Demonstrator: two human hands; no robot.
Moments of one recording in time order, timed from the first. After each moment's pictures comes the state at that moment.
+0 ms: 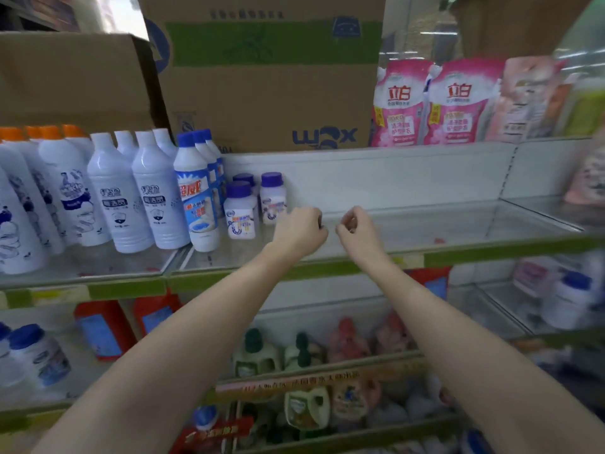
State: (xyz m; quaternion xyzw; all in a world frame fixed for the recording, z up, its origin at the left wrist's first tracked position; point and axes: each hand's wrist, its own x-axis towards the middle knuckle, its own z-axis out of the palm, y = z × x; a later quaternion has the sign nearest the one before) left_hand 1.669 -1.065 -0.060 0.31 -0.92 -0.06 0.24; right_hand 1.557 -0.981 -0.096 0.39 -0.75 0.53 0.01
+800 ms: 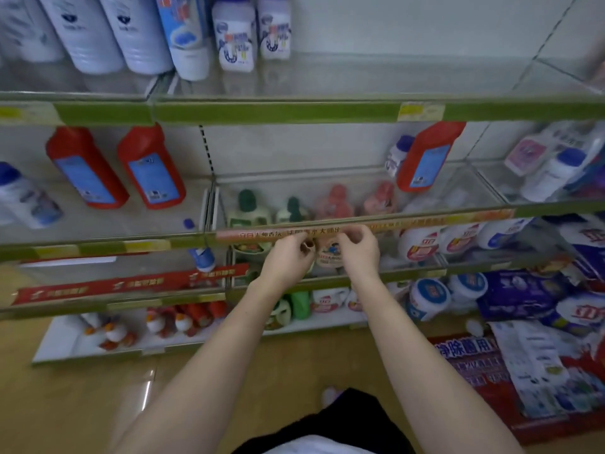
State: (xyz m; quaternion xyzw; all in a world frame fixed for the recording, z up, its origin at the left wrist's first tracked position) left_hand 1.811 -0.951 -0.314 0.32 -0.87 -0.35 0.15; right_hand 1.690 -0.855 -0.317 0.16 -0.79 0.56 -0.18
